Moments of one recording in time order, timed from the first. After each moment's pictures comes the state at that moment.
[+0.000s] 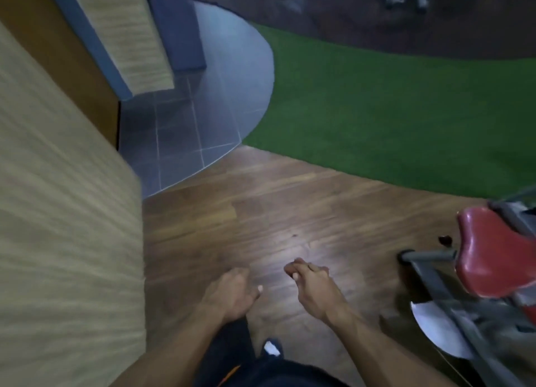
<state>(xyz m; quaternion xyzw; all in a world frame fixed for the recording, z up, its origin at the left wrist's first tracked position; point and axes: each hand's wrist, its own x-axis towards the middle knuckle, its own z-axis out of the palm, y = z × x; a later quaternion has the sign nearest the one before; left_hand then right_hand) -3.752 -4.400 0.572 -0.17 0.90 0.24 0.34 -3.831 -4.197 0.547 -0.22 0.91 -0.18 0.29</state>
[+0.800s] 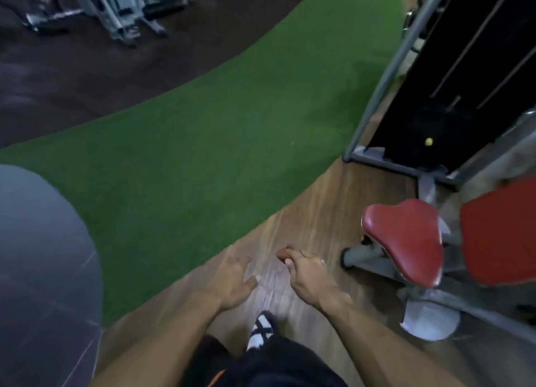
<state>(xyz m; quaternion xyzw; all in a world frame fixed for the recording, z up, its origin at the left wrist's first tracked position) -4.391 -4.270 0.601 0.29 0.88 0.08 0.37 -4.288 -4.093 0.557 0.20 0.92 -0.31 0.11</state>
